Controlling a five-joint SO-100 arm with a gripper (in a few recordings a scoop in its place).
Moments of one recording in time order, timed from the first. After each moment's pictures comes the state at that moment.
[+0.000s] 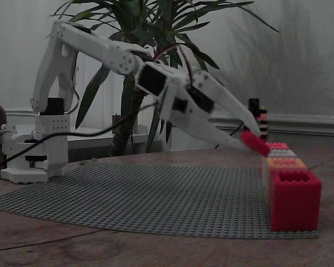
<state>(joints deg) 16.3 69.2 91.1 12.1 -19.5</state>
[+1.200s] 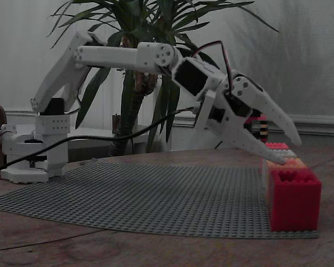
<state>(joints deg) 16.4 44.5 47.7 36.8 -12.7</state>
